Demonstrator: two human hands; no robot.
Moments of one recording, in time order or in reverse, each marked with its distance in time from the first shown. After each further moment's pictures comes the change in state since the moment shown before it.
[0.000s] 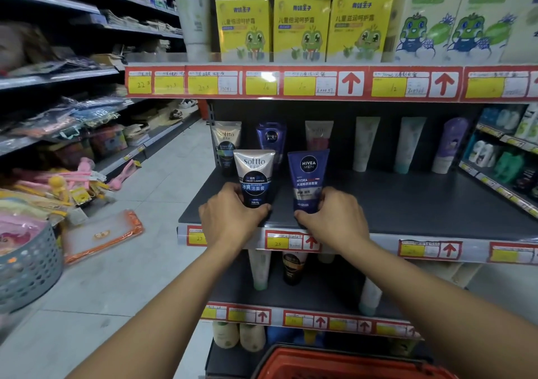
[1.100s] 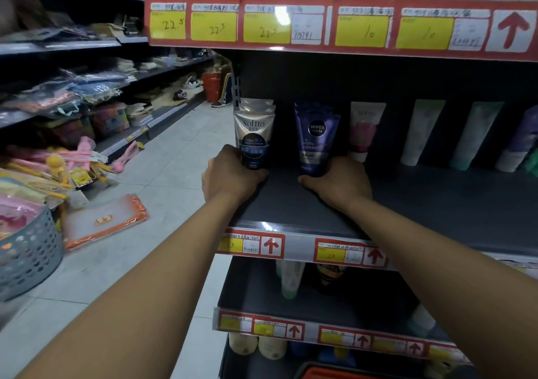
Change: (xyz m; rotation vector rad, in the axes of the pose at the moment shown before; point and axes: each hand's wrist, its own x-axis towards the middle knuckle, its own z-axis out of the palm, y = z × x) left_hand 0.118 -0.060 0.014 -0.061 -0.074 -0.044; right_hand 0.096 -0.046 0.081 0.042 -0.017 -0.063
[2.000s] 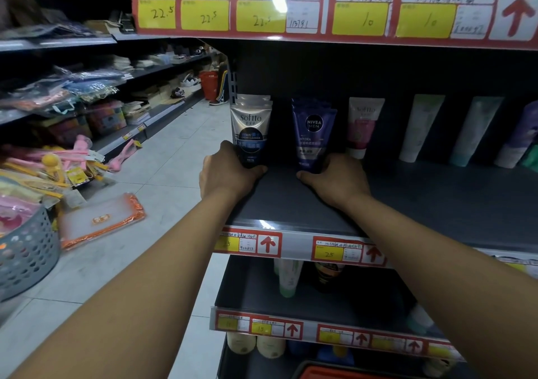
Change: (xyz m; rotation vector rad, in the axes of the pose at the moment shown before) left_hand 0.013 -0.009 0.009 0.067 -0.031 0.043; right_hand 0.004 0.007 0.006 0.046 0.002 -0.057
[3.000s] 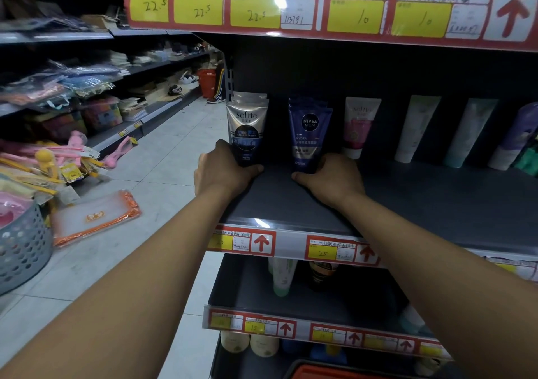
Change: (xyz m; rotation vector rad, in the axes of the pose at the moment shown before) left_hand 0.003 -0.001 0.004 0.031 -0.004 0.004; right_hand 0.001 0.000 0.001 0.012 -0.019 0.034
